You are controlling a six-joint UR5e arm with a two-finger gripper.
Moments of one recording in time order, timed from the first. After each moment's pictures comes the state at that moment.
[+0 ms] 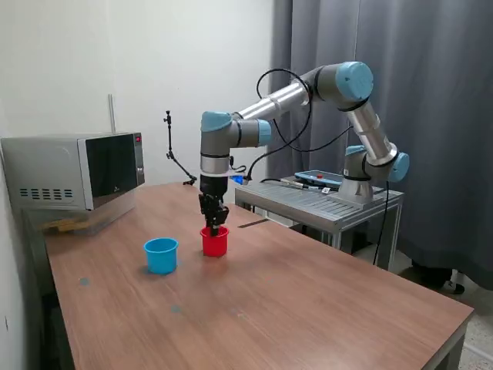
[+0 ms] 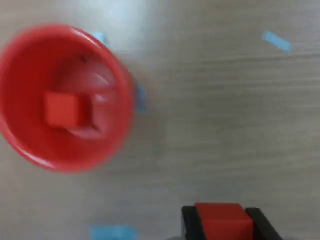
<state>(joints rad) -0.15 -0.79 1.19 -1.98 -1.65 -3.13</state>
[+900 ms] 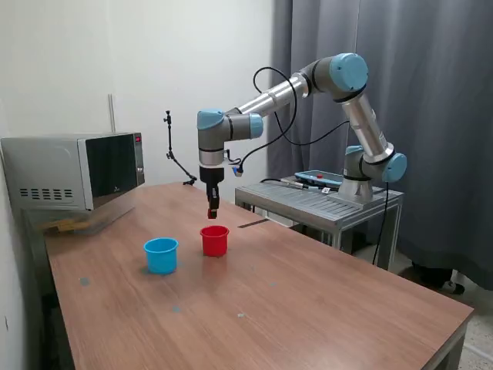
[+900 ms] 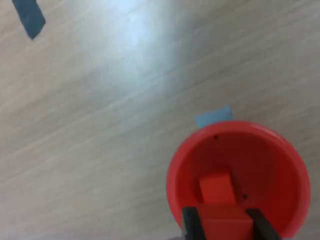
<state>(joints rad) -0.27 -0.90 1.35 -1.95 -1.74 -2.91</state>
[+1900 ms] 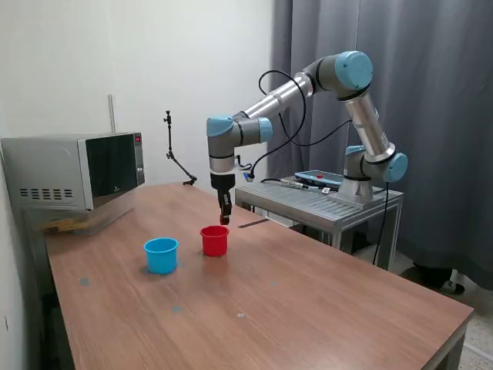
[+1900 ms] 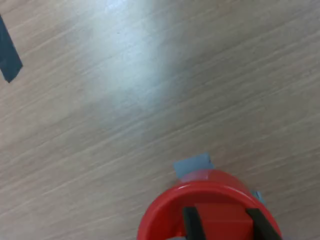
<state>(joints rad) -0.24 -0.92 1.42 -1.96 -1.72 -2.88</state>
